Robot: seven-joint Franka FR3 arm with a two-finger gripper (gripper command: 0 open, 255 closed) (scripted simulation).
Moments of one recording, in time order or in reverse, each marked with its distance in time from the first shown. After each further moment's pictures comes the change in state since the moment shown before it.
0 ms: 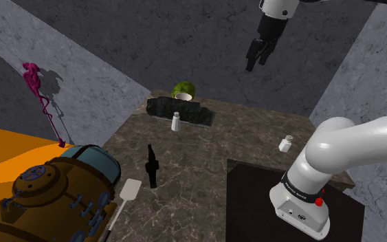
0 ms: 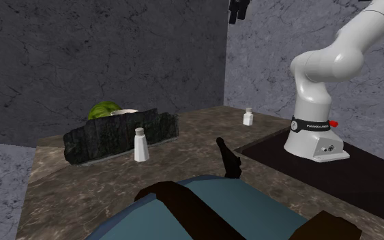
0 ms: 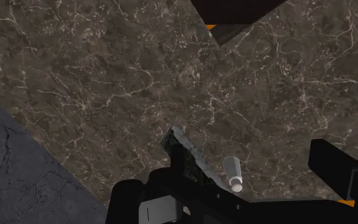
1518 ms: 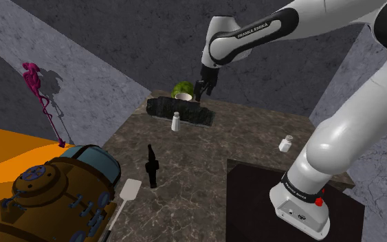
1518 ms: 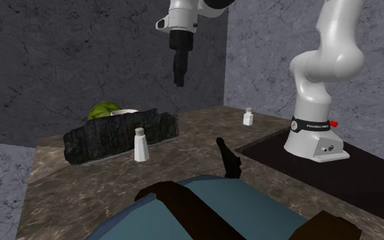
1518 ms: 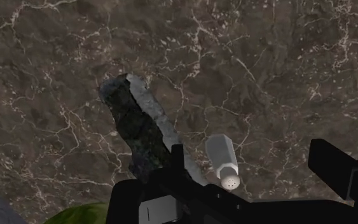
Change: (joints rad) arm 0.040 0.655 -0.022 0.010 0.052 0.623 -0.085
